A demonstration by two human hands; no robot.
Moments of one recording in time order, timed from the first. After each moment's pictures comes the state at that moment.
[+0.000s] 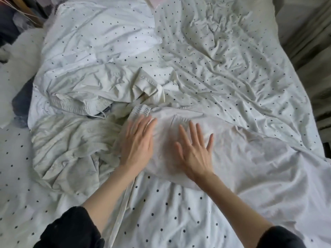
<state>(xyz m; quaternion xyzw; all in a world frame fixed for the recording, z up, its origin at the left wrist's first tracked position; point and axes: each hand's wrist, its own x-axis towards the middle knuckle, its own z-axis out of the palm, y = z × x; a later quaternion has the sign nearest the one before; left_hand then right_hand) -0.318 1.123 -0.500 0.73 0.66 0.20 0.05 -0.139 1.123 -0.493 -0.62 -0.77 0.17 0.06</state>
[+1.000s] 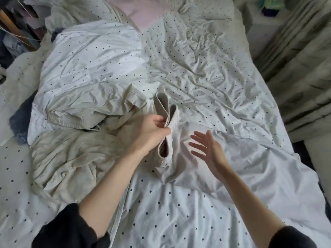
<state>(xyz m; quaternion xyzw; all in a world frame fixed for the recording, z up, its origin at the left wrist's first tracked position) -0.269 1.152 -0.368 0.46 0.68 0.32 0.47 -0.085 1.134 -0.430 -0.60 -0.30 0.64 0.38</state>
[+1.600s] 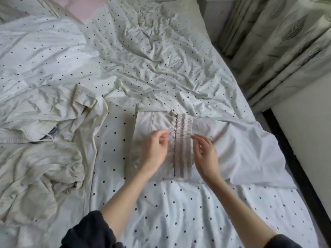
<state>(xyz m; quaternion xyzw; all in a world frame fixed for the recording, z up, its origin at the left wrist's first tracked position) -0.130 1.116 -0.455 0.60 0.63 0.28 0.40 0.014 1.069 -0.457 -0.74 -0.50 0.28 0.35</state>
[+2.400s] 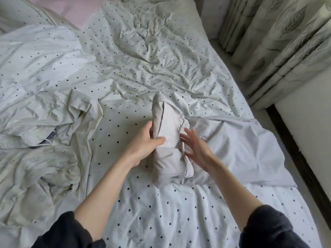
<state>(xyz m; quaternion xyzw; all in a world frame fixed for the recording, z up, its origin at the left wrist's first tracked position) -0.139 1.133 -0.412 0.53 0.59 0.21 0.56 0.038 1.104 -0.463 -0.59 -0.20 0.69 0.37</state>
